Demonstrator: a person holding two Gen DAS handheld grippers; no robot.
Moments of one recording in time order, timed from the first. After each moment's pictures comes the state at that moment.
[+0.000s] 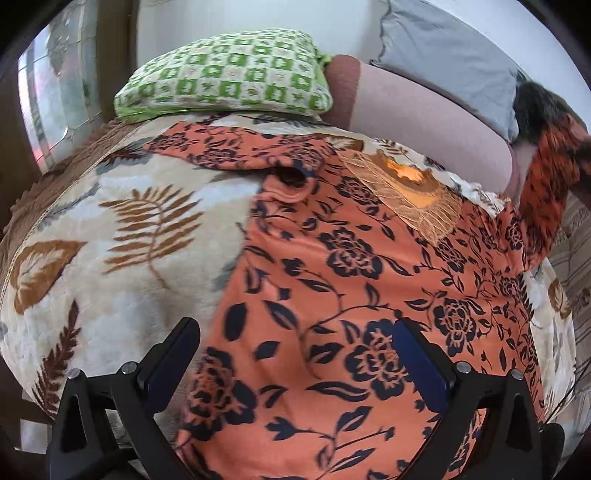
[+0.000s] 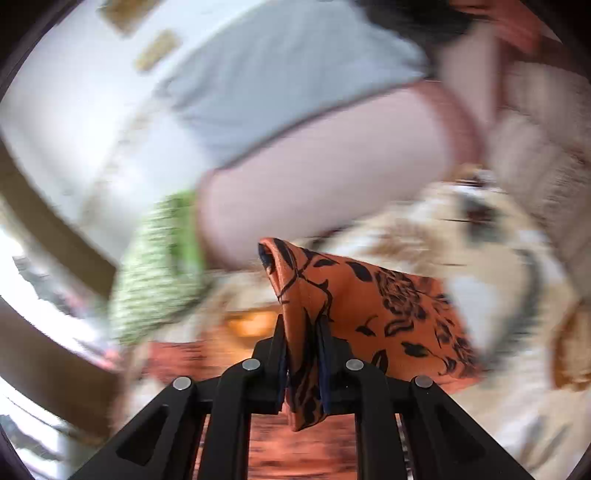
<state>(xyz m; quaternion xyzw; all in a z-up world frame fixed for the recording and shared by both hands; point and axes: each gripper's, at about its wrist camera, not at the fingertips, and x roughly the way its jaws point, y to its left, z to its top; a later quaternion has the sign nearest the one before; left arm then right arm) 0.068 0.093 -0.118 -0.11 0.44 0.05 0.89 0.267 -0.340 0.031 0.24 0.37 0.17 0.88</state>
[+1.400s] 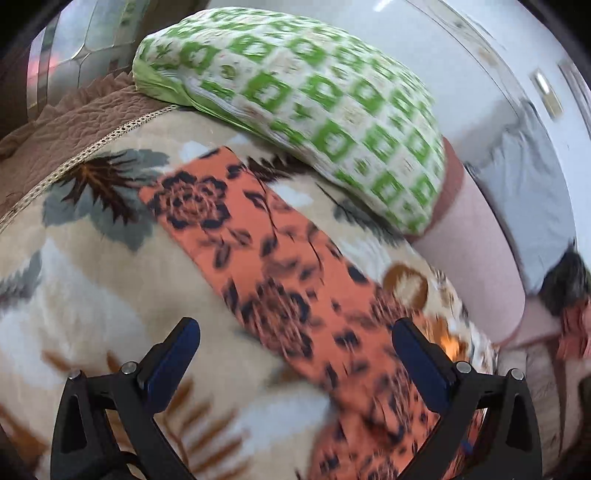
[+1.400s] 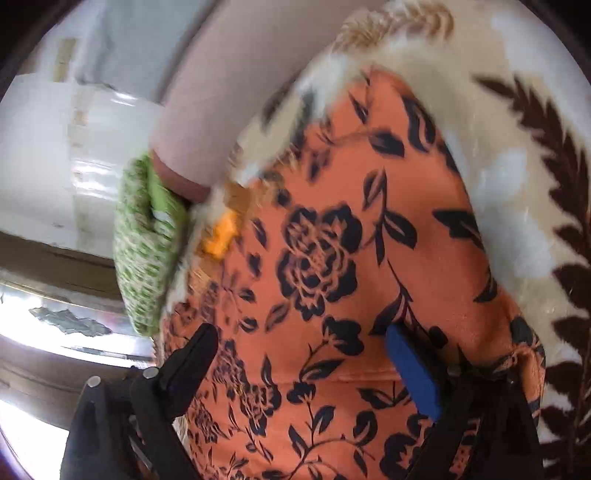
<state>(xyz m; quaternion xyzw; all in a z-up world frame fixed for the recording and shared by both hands) 0.285 0.288 -0.137 -0.34 0.40 0.07 0.85 0.303 -0.336 -0.203 0.38 0.46 0.18 0.78</state>
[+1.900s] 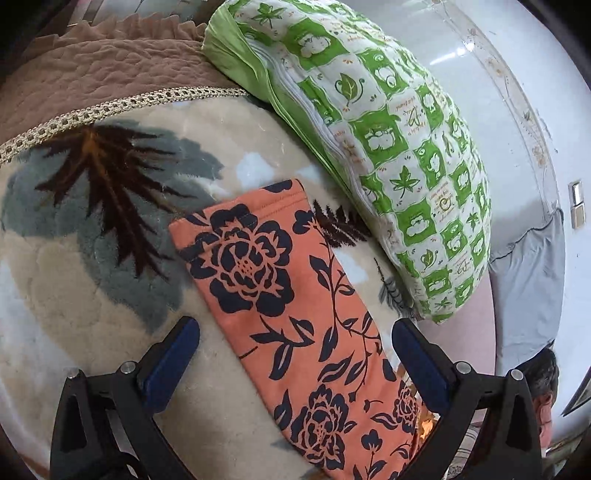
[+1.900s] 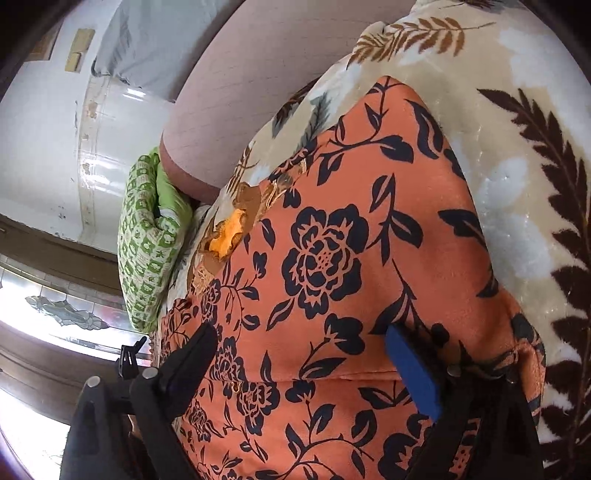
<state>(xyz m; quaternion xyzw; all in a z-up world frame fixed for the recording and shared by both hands) 0.317 0.358 -0.195 -0.47 0.34 0.09 0.81 0.299 -0.335 -0.204 0.38 0.45 0.17 0.79</state>
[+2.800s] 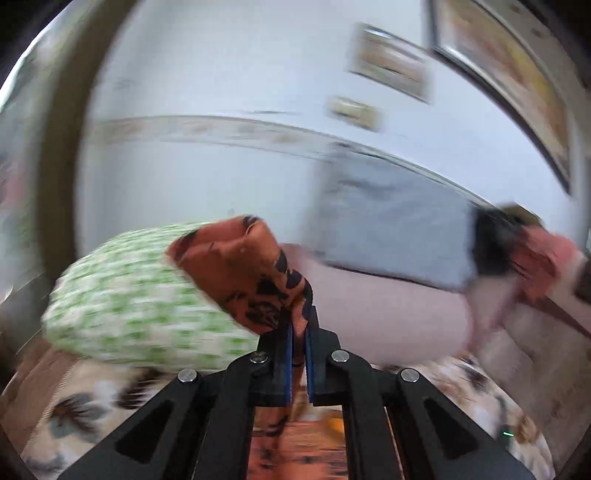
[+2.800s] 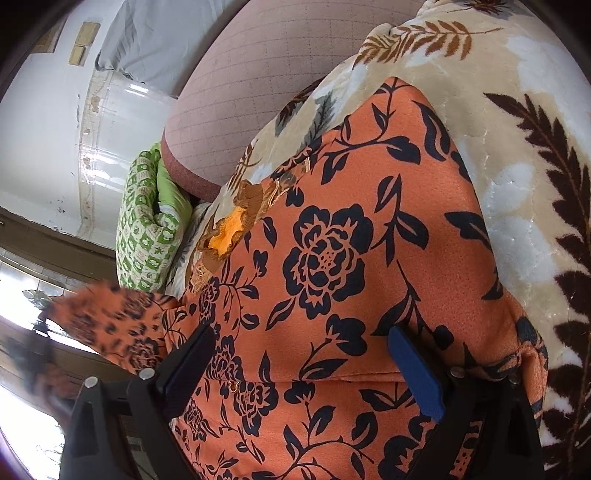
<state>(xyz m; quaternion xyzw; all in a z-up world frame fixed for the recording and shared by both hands) 0.278 0.087 0.099 -0.09 0.16 -0.06 0.98 0.303 -0.331 -0.203 0.36 0.46 0.17 0.79</state>
